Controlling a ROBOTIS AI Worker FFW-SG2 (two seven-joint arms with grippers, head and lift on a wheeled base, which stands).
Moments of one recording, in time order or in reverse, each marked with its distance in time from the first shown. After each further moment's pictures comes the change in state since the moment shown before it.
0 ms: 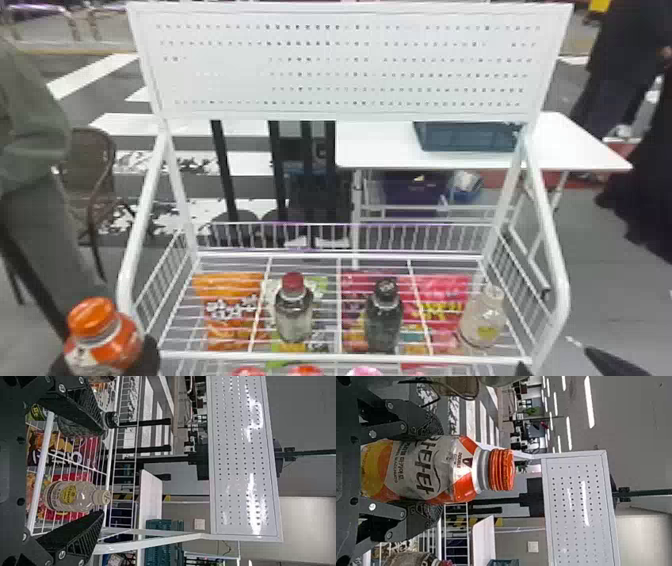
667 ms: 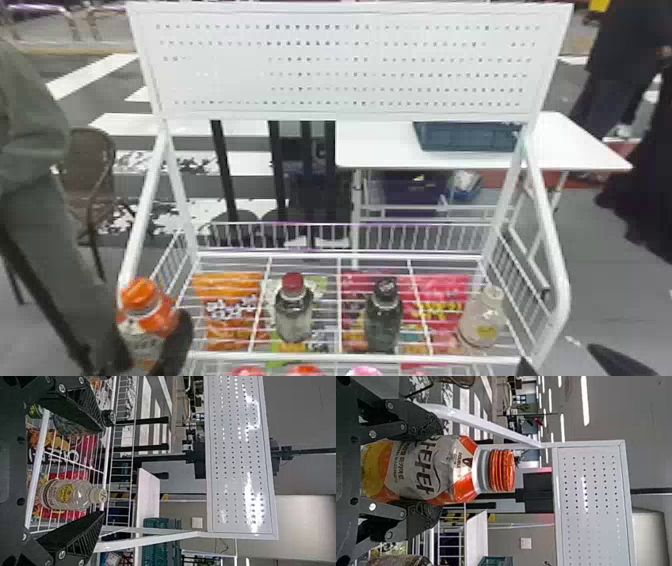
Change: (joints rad) left arm -0.245 0.002 -0.056 0.265 0.001 -0.077 0.000; right arm -0.004 0.006 -0.001 -0.006 0.005 -0.001 -0.006
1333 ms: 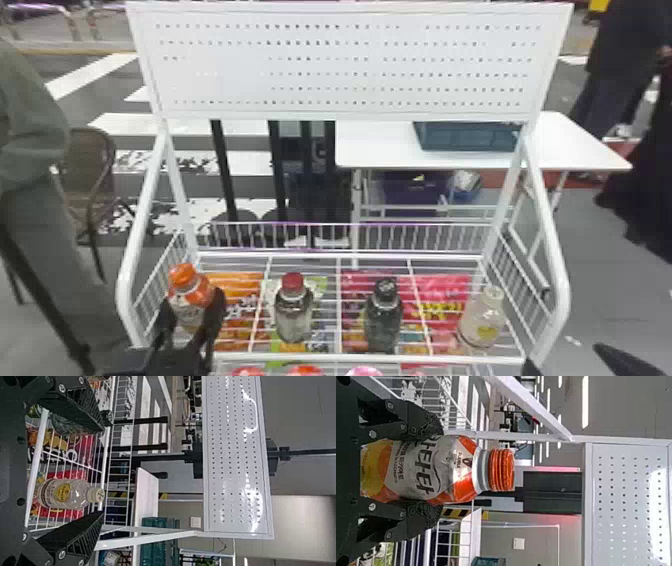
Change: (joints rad) left arm -0.419 0.002 -0.099 0.635 0.088 -0.293 -0.017; right arm 0.021 0.001 -0.007 -0.026 0.001 0.000 0.000
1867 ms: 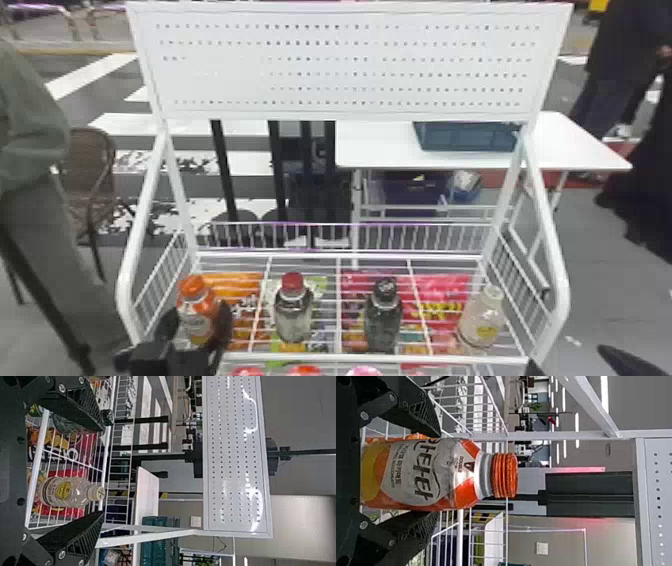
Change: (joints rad) left arm -0.138 -0.002 -0.018 0.261 -0.004 -0.027 -0.004; right arm 0.013 -0.001 -0.007 -0.011 -0.002 0.000 0.000
